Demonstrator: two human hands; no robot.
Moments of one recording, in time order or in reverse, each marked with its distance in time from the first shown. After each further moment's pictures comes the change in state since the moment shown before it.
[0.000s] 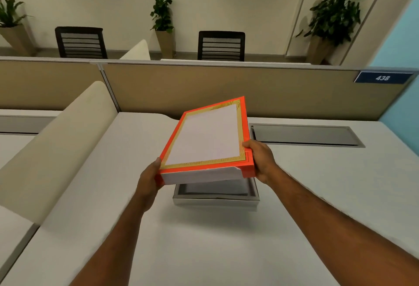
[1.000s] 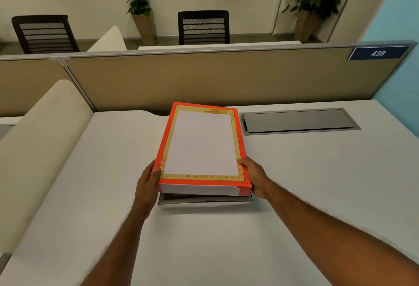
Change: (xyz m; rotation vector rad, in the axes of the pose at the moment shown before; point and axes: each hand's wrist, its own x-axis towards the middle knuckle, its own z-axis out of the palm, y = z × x) left_hand 0.042 -0.041 0.024 0.321 0.035 0.089; right_hand 0.048 0.077 -0.031 -0.013 -0.020 0.231
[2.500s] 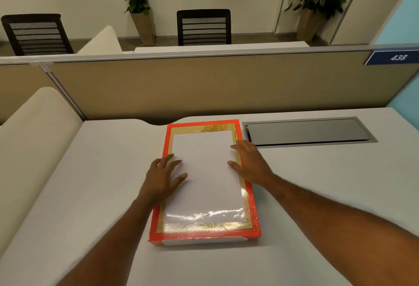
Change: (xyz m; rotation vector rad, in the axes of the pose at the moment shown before) left_hand 0.100 0.007 0.035 0.941 -0.248 0.342; right_hand 0.105 -0.042 -0.015 -1.197 0.099 -0.639
